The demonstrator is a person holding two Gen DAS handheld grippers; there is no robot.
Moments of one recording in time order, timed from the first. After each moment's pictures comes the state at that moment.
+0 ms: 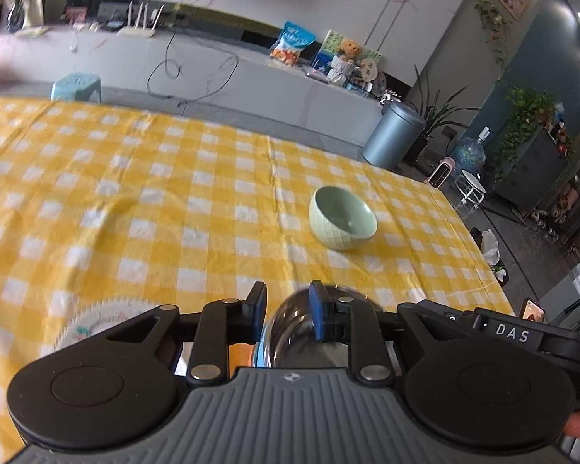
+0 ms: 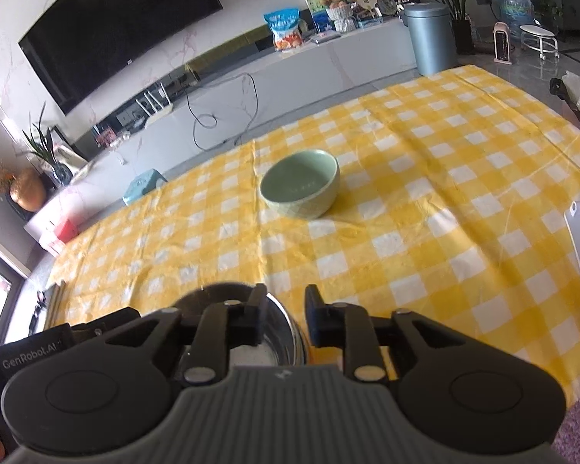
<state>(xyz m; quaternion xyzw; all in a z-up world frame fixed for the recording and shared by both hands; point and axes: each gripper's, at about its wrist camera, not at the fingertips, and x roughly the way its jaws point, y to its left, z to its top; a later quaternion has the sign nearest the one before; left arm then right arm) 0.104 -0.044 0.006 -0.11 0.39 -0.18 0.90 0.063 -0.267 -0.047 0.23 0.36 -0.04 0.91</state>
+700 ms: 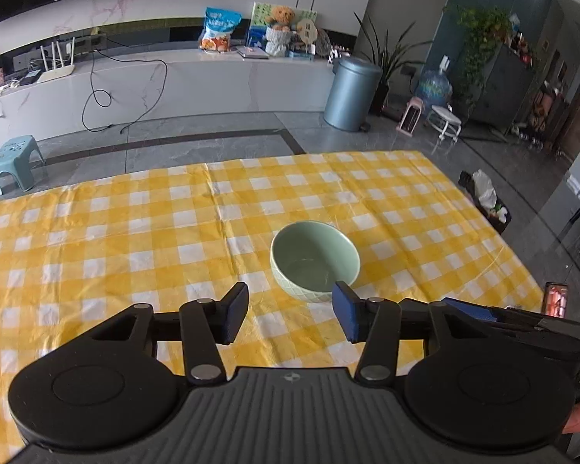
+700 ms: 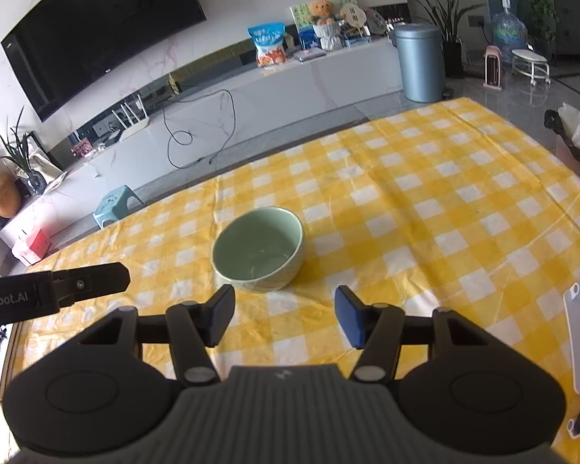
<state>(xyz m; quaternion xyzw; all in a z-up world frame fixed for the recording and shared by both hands) 0.208 -0.122 0.017 0.02 0.41 -0.26 0.87 0.140 -0.308 -0.054 0.19 0.35 -0.07 0.91</state>
